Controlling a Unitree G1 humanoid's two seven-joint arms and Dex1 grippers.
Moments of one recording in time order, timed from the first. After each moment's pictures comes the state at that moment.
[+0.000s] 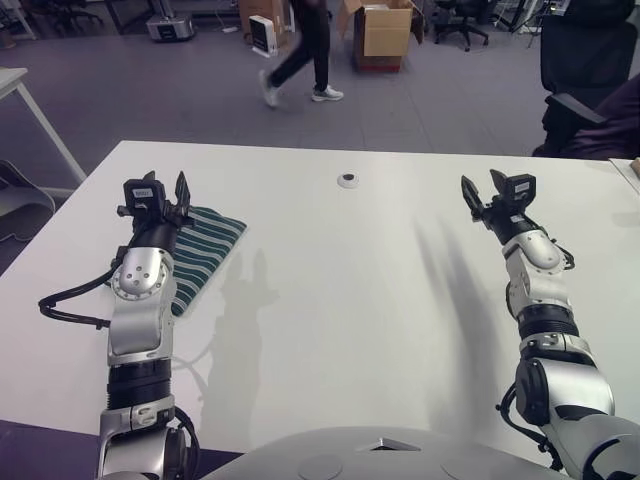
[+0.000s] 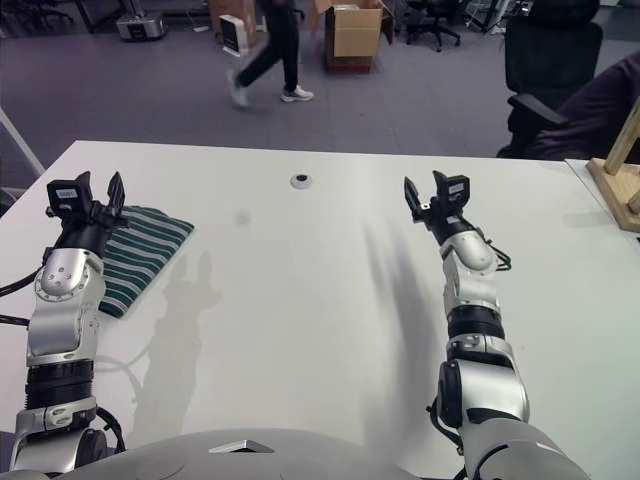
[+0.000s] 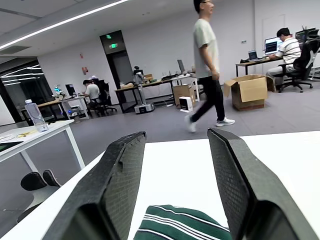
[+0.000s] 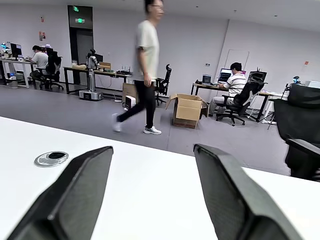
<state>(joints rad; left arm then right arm) -0.16 0.33 0.26 -0.10 -0.12 0.15 -0.09 -0.50 -0.38 -0.23 0.75 0.19 -0.30 0.44</state>
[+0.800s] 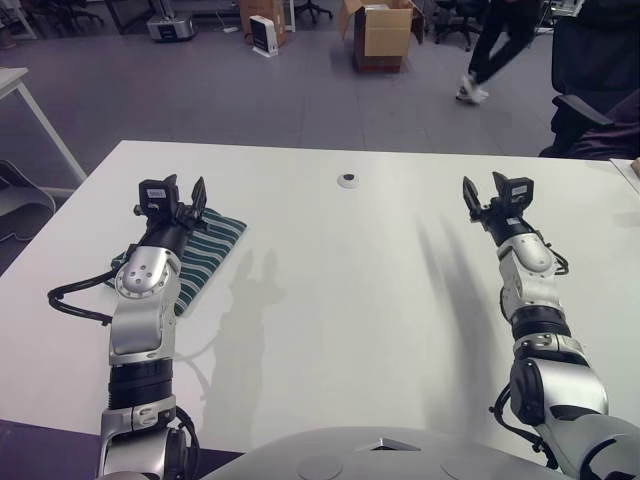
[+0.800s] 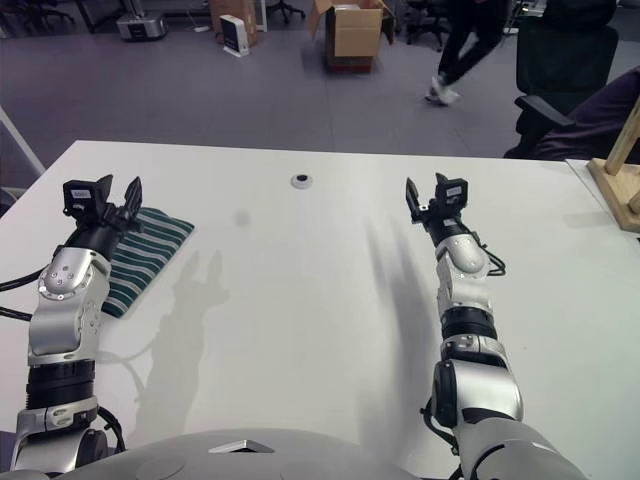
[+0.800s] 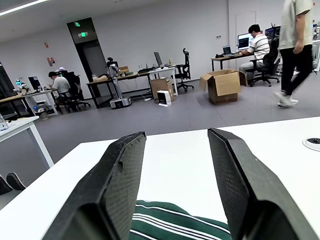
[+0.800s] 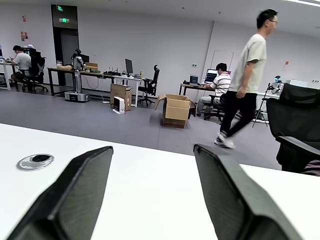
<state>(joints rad) -0.16 0.33 0.24 -0.14 -0.15 0.22 -0.17 -0.50 -0.37 -0.24 0.78 0.17 -0.35 0.36</state>
